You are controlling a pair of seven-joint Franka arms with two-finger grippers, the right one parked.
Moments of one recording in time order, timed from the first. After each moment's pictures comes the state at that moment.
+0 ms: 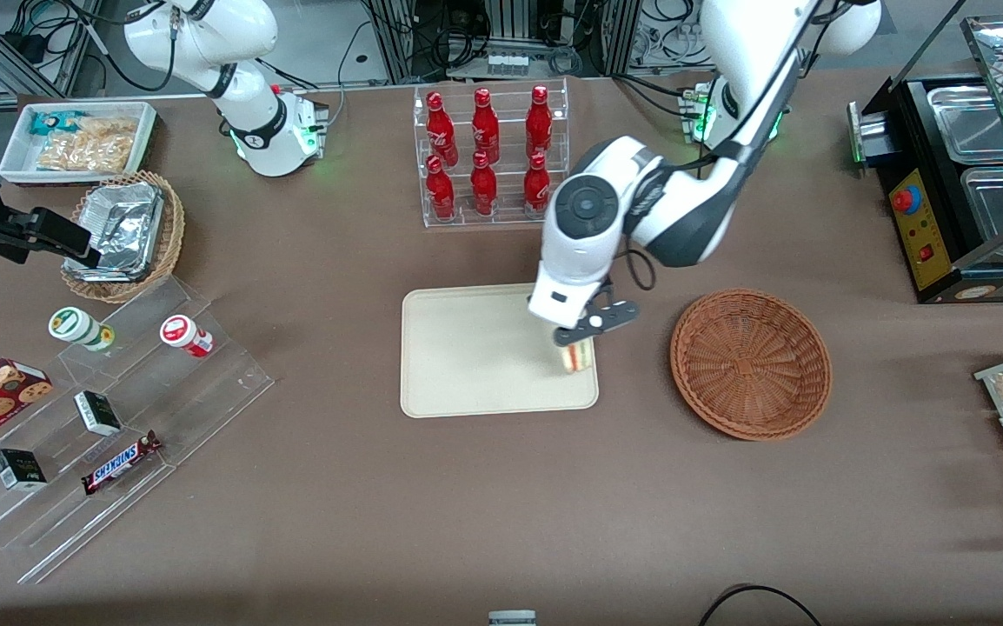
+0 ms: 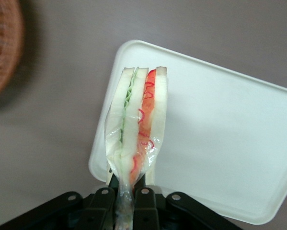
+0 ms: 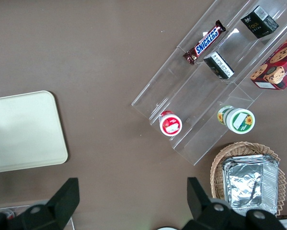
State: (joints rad) arm -0.55 0.45 -0.19 -1.64 0.03 2.04 -1.07
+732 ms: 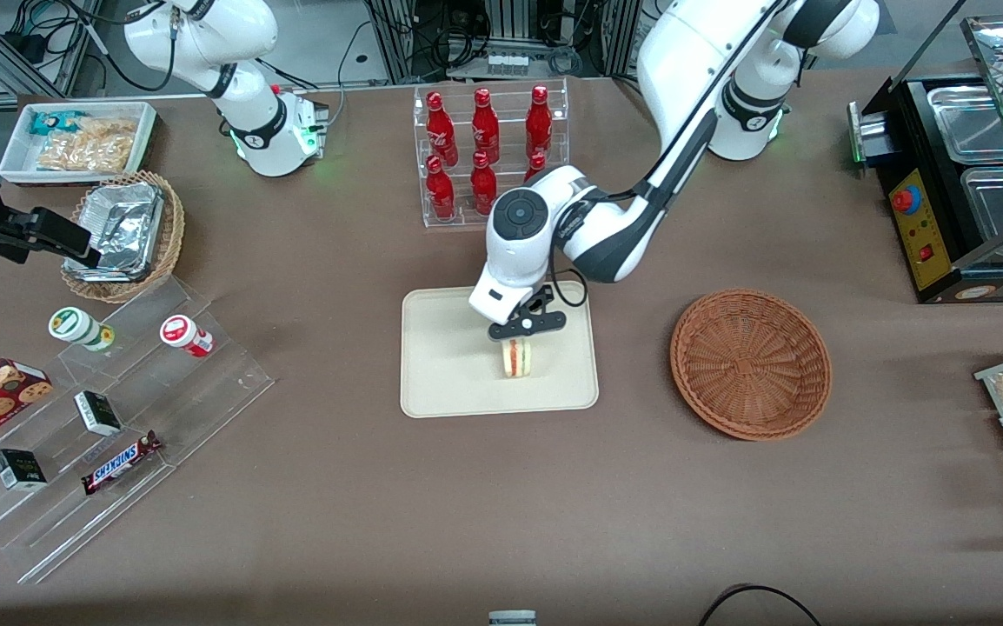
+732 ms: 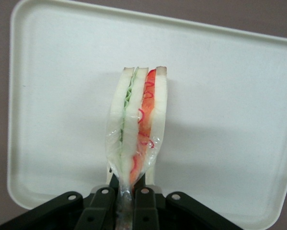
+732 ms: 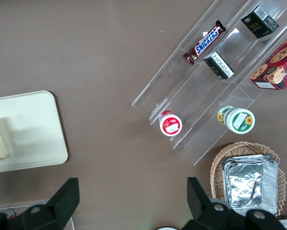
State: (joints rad) arm -0.66 0.63 -0.19 -1.63 0.09 2.29 -1.06
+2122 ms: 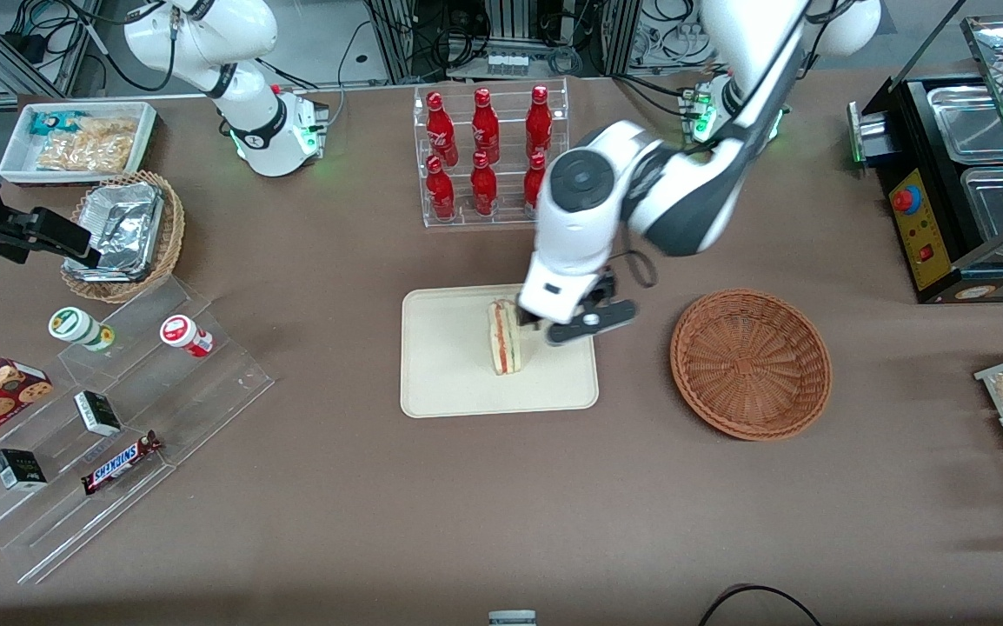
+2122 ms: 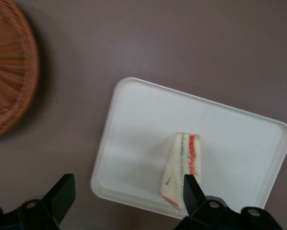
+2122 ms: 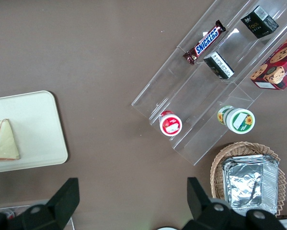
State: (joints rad) arm -0.51 0.37 -0.17 -1.58 0.10 1.95 -1.06
